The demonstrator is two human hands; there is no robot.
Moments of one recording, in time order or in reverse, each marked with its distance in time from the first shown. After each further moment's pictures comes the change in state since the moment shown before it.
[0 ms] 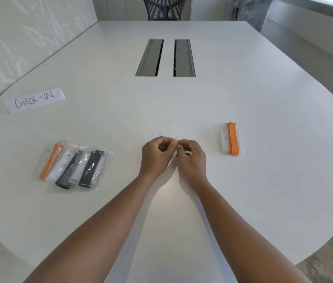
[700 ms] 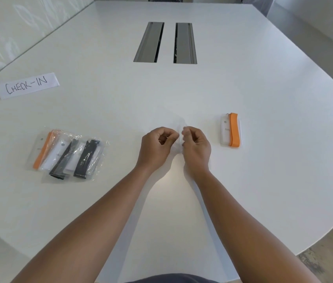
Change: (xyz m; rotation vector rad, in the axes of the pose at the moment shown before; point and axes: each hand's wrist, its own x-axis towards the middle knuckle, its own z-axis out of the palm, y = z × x) left_hand -0.002 -0.003 0.000 0.047 -0.073 0.042; right_hand 0.010 0.005 0.000 0.191 0.116 0.156
